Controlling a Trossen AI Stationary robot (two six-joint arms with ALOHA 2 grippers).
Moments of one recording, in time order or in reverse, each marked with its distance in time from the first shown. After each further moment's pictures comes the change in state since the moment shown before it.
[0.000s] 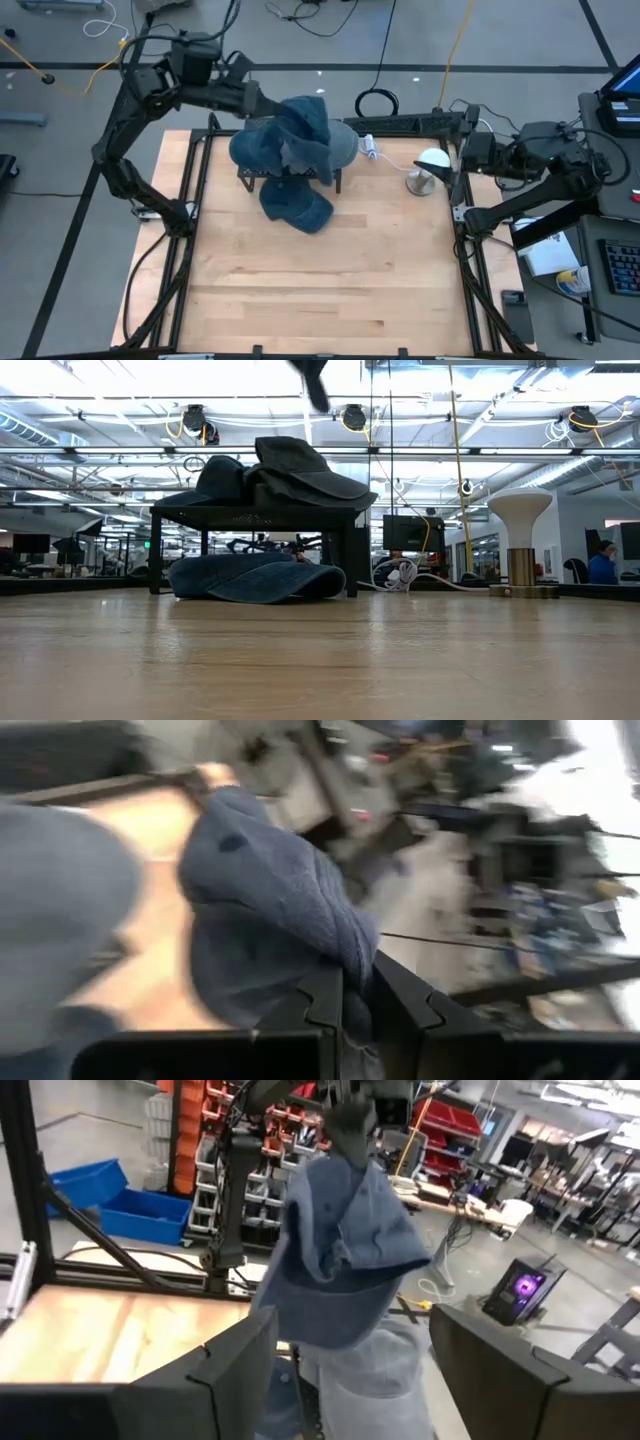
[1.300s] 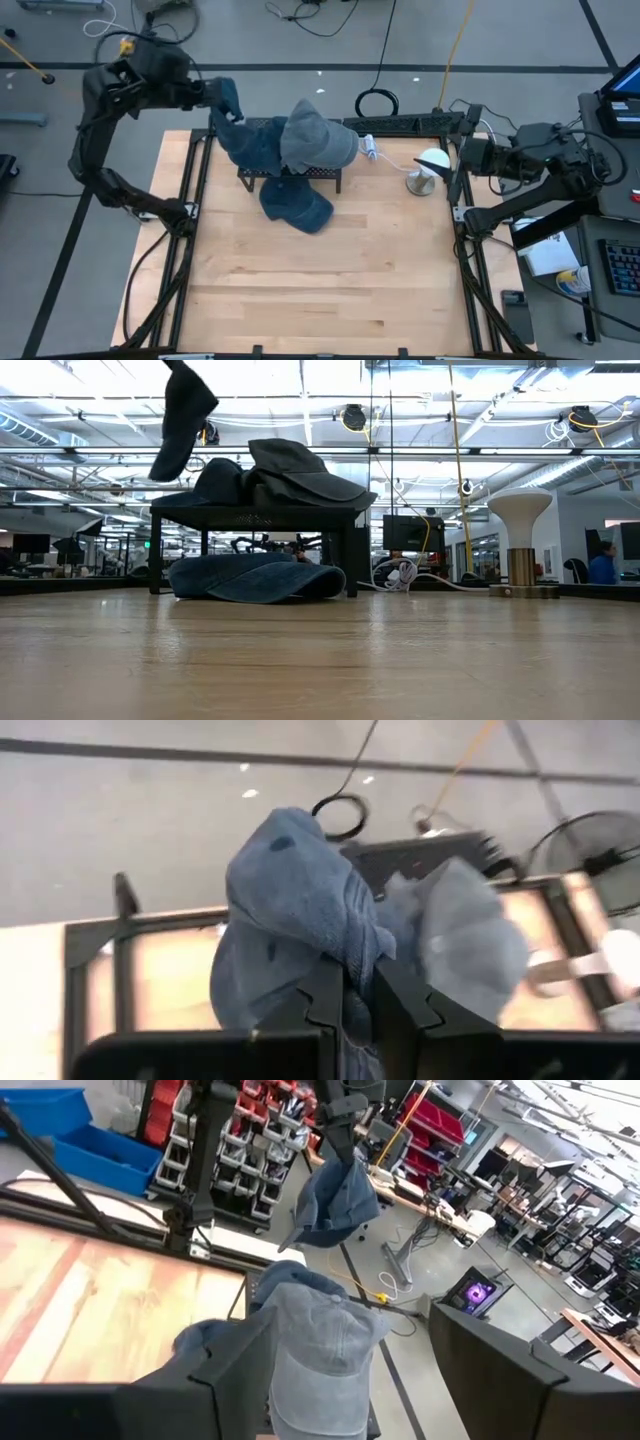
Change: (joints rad) left arm 0.237 -0.136 0.000 -0.517 -0.631 0.197; right arm -0.001 -0.003 0.000 -0.041 0.059 -0.176
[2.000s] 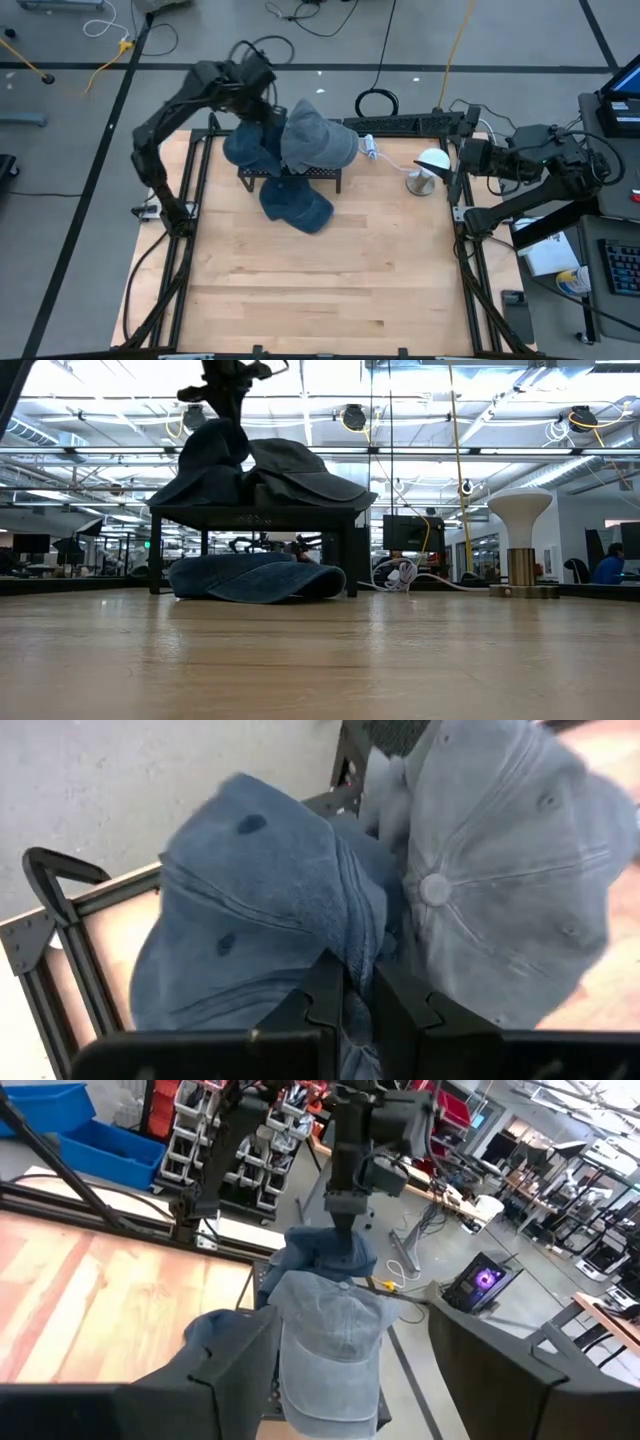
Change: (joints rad) left arm -0.150 0.354 0.000 -0.006 0.028 0.077; right arm 0.000 0.000 0.000 -0.041 0.000 0.051
